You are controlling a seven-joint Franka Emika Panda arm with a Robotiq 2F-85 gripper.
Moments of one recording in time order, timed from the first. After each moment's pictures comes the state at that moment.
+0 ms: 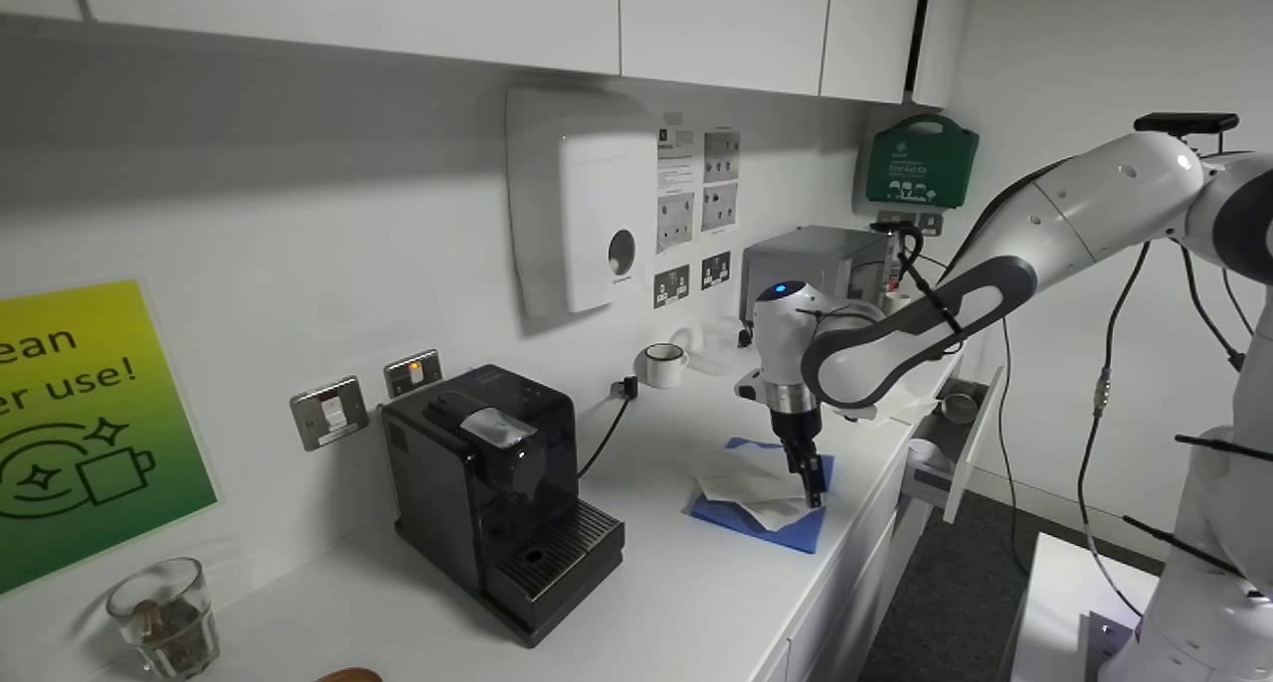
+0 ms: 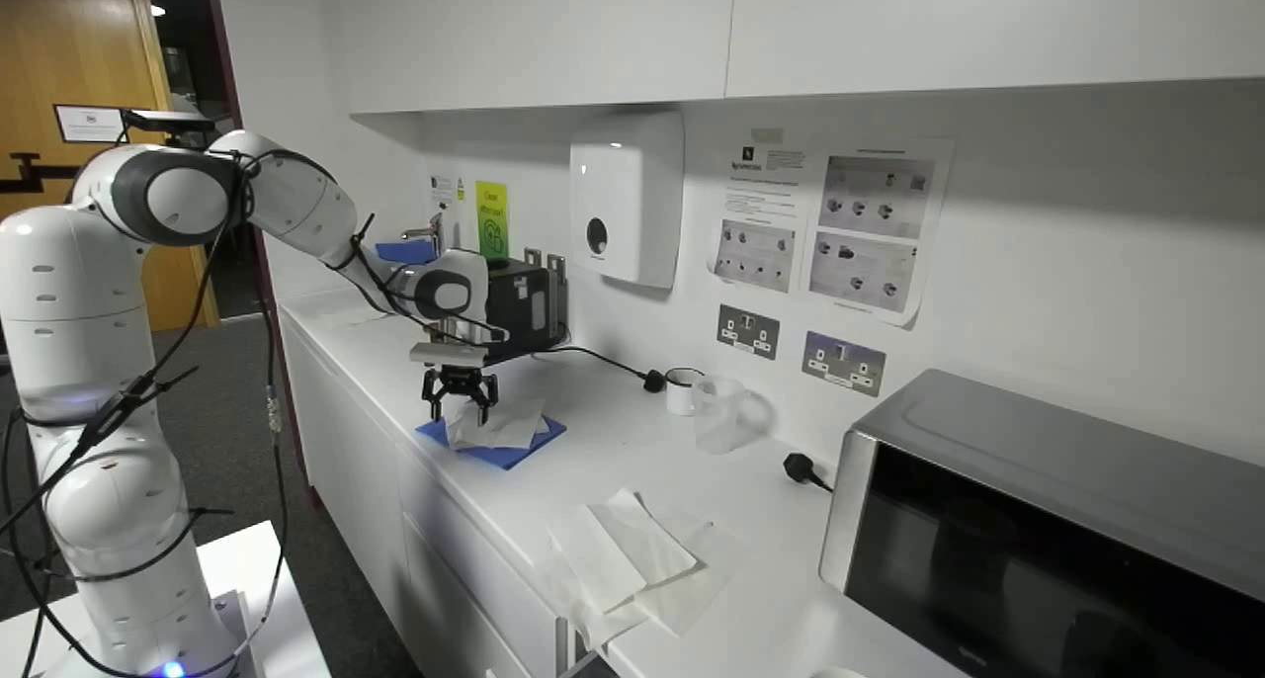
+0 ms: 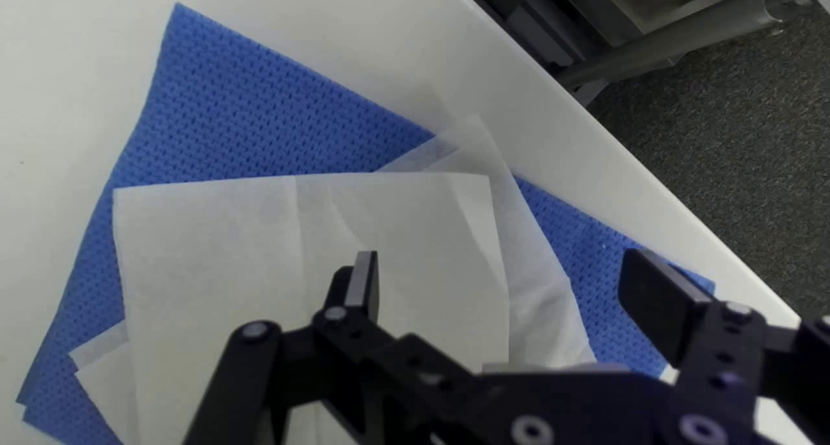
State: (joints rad) arm 0.12 0.07 0.11 -2.22 -0.10 2.12 -0.47
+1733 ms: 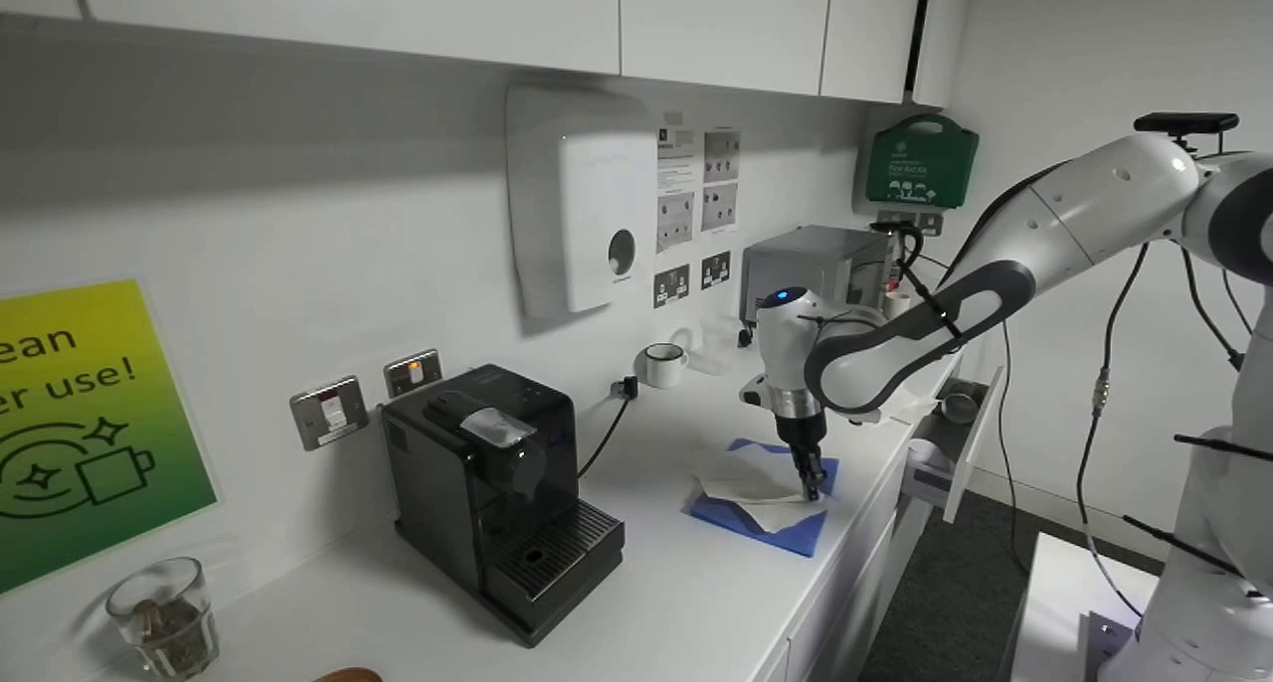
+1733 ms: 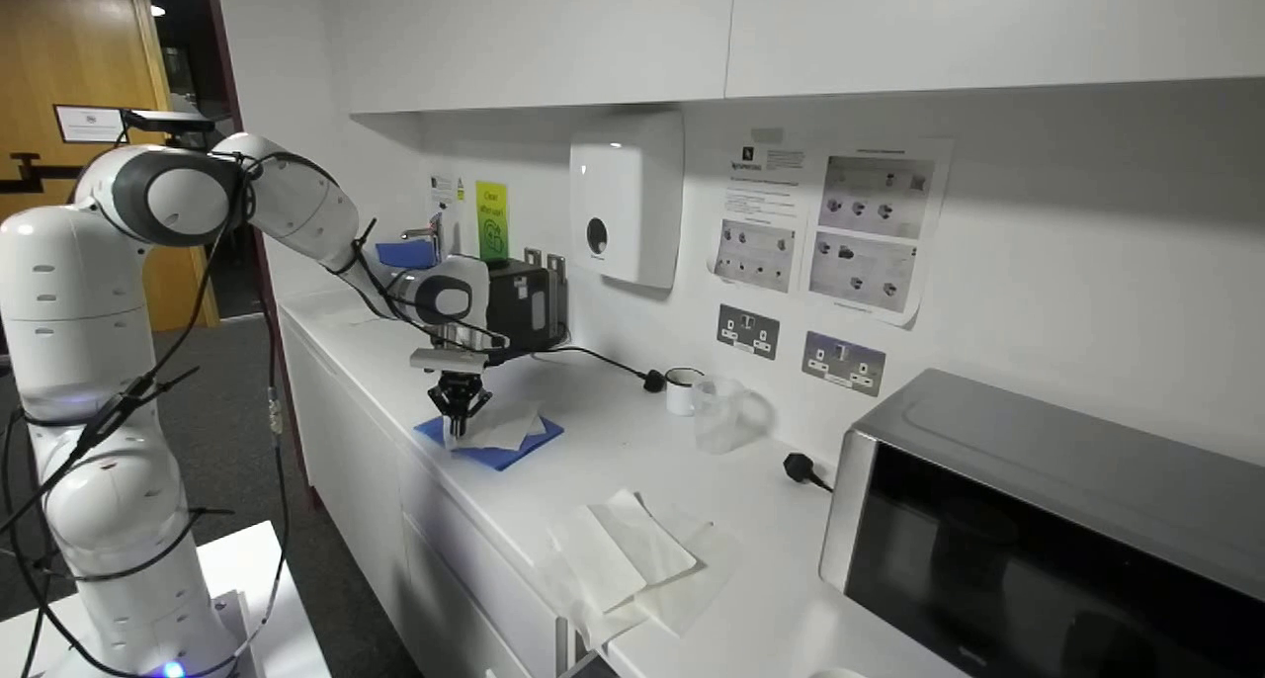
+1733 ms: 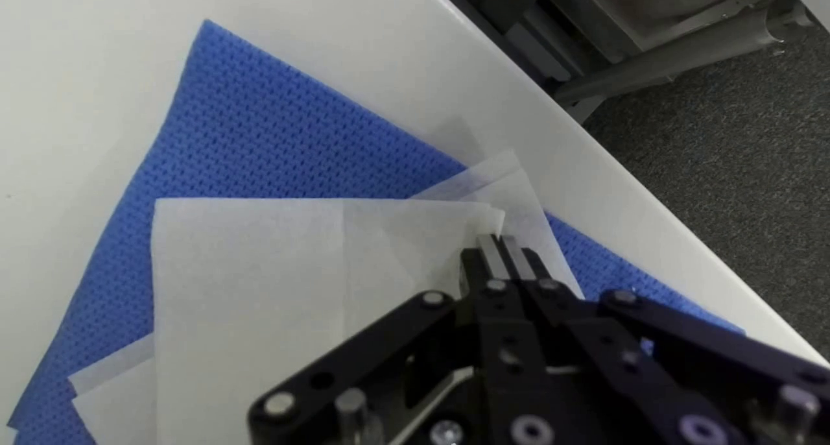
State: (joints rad) arm 0.11 0.07 0.11 -2.24 -0.10 2.12 -0.47
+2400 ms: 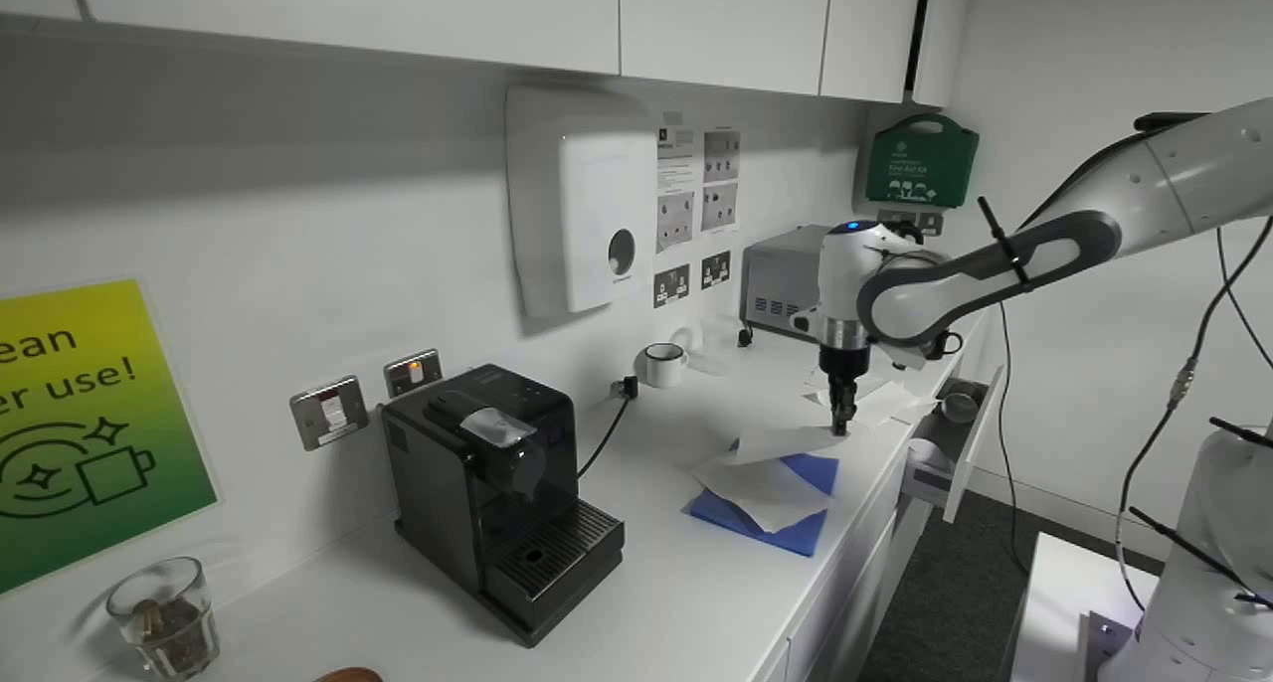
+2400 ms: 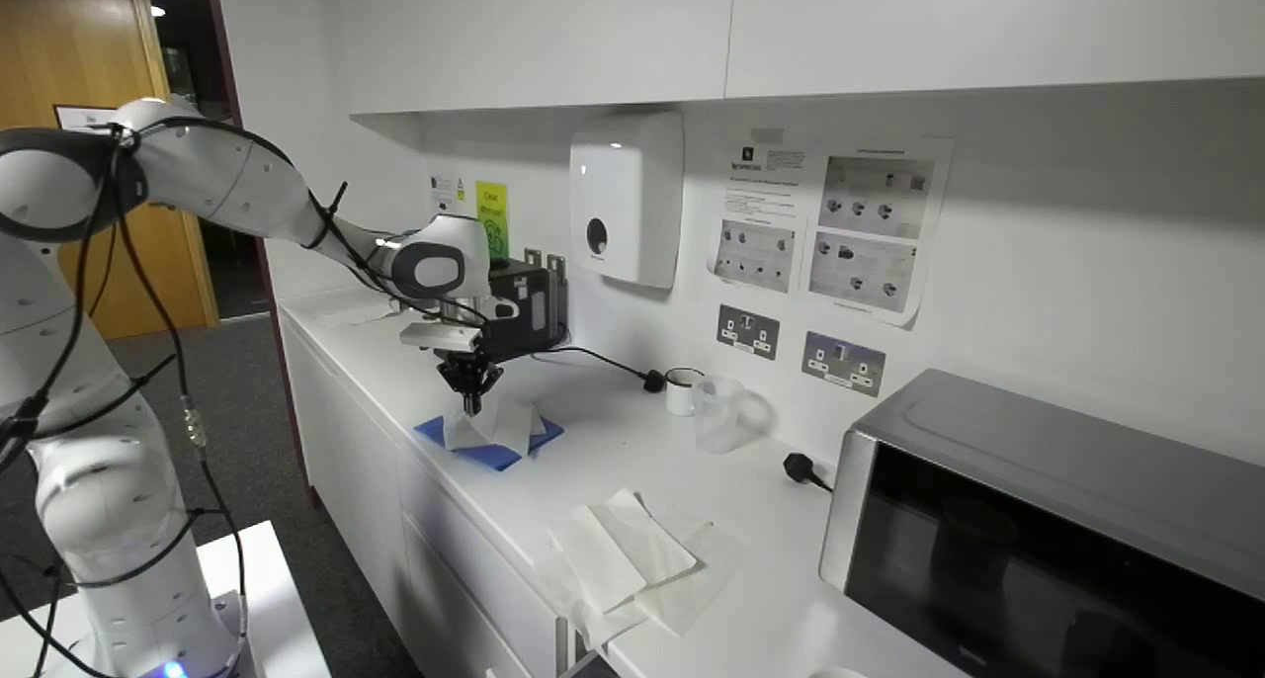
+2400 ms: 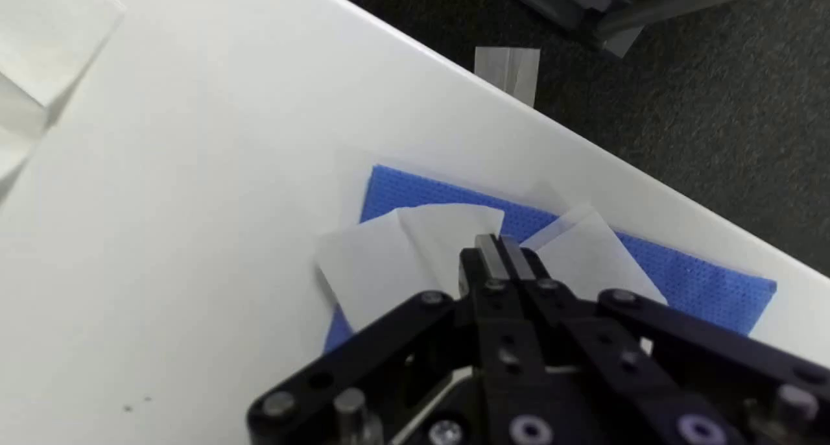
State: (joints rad) arm 0.04 -0.20 0.01 -2.34 -0.09 2.12 -0.42
